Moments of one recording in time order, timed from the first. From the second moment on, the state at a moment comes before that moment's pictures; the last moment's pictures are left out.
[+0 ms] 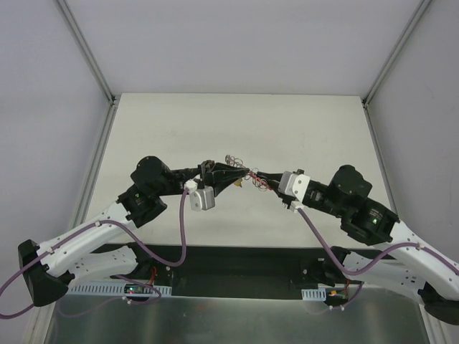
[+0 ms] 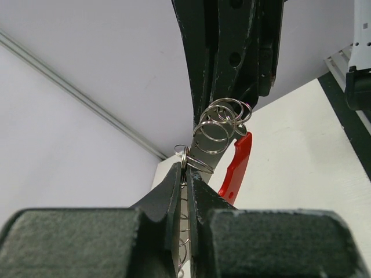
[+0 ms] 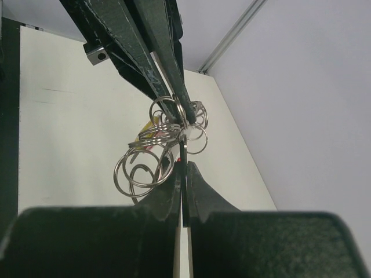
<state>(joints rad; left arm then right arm) -0.88 0.93 0.85 0.30 0.66 0.58 1.00 0.73 0.96 -0.25 -0.21 -0.58</state>
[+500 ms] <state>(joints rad) -0.87 0.93 0.88 0.26 0.78 0.63 1.01 0.75 0.96 -0.23 -0.18 -0.62</state>
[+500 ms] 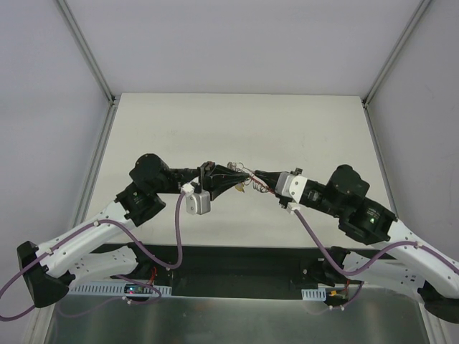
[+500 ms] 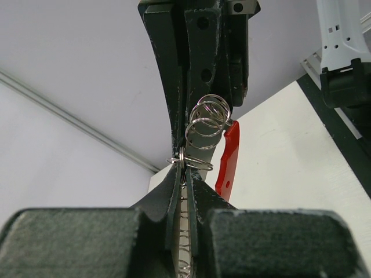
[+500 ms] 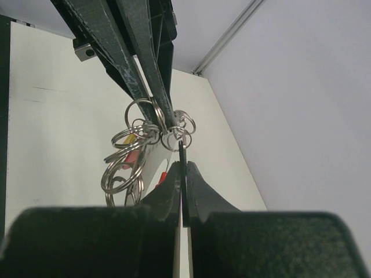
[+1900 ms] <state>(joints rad) -0.86 0.93 0.92 0.14 0.85 0.66 1.02 0.81 1.06 -0.29 -0.21 -0.64</state>
